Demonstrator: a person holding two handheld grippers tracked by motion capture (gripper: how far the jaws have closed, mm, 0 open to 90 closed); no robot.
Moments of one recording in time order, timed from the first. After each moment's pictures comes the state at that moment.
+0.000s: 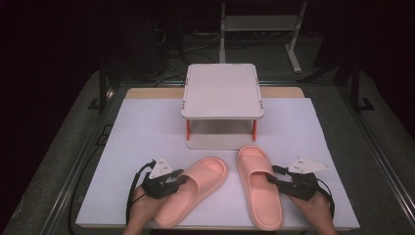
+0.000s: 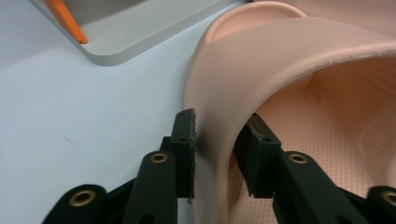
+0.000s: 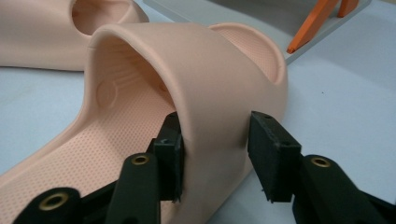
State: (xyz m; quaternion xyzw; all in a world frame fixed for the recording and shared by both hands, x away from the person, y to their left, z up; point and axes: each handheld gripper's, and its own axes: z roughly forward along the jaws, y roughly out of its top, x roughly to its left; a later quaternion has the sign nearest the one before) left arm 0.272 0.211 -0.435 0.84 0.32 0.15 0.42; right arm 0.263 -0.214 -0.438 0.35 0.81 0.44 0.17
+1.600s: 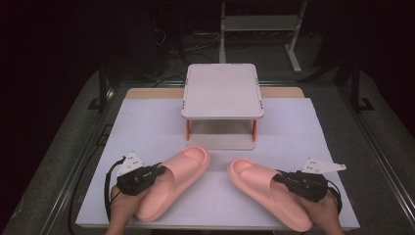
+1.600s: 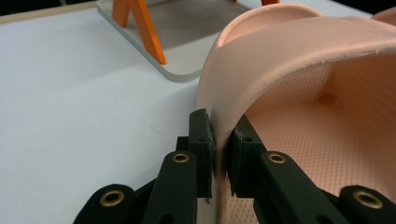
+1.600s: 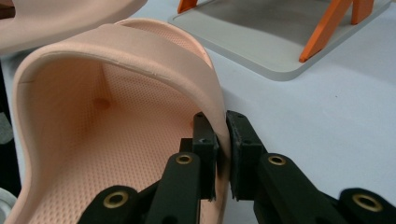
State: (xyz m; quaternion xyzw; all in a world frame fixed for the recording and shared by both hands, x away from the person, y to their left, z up) left arm 0.267 0.268 -0.410 0.78 0.37 0.18 0.47; right arm 0.256 -0.235 -0.429 0.35 0.79 0.50 0.11
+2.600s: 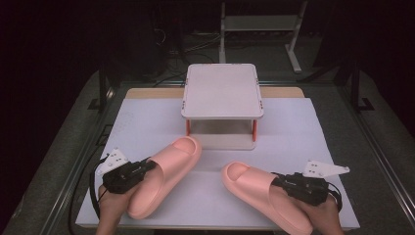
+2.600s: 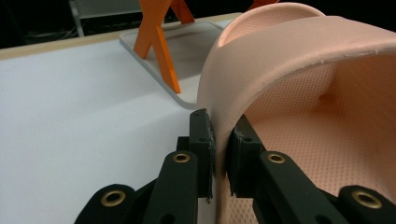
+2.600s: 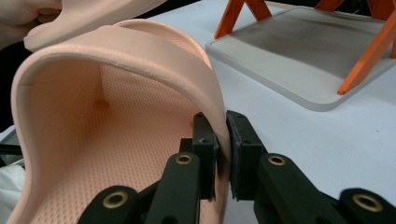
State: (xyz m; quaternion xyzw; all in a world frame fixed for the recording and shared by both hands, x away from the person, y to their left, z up) left arm 0.259 0.287 -0.383 0.75 0.38 0.19 0.50; right arm 0.241 -0.225 -0.410 0.31 0.78 0.53 0.09
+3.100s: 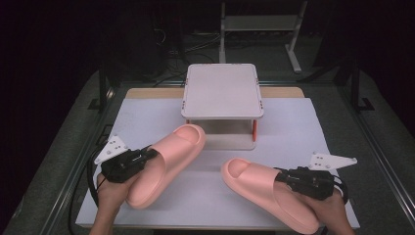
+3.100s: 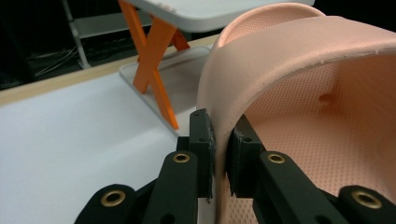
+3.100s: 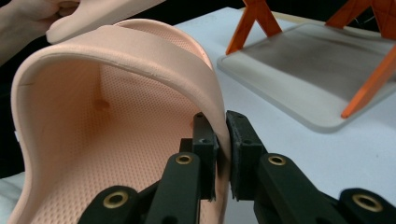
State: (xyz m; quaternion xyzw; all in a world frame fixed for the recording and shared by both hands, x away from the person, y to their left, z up) left arm 0.272 0.274 -0.339 0.76 0.35 0.21 0.51; right arm 0.246 -0.228 -0.379 0.29 0.79 0.54 0.07
